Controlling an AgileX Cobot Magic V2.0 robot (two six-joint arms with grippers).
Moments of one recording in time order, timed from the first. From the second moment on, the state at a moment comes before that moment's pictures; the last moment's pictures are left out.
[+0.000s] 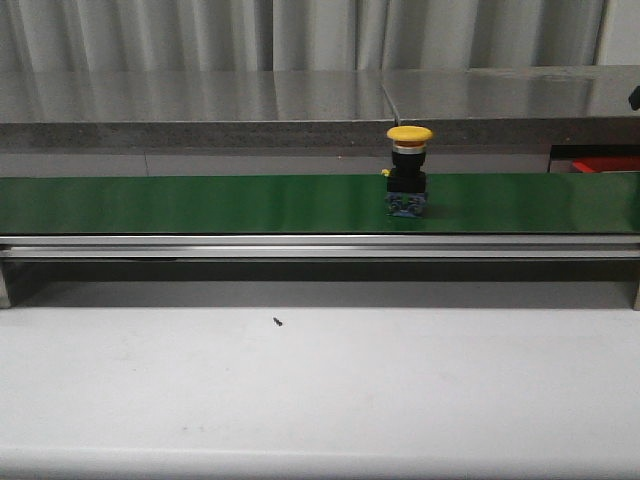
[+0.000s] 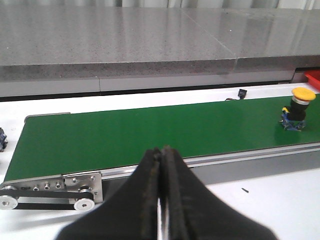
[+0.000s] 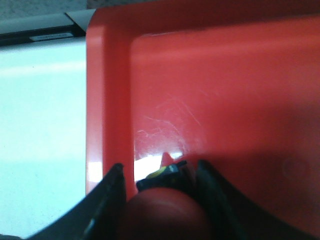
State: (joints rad) left arm -0.05 0.38 -0.41 -0.71 0.41 0.63; right arm -0.36 2.42 -2.25 0.35 0.95 -0.29
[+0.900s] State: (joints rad) left arm -0.05 0.38 -0.41 -0.71 0.41 0.63; right arm -0.36 2.24 -2.26 0.35 1.04 -0.31
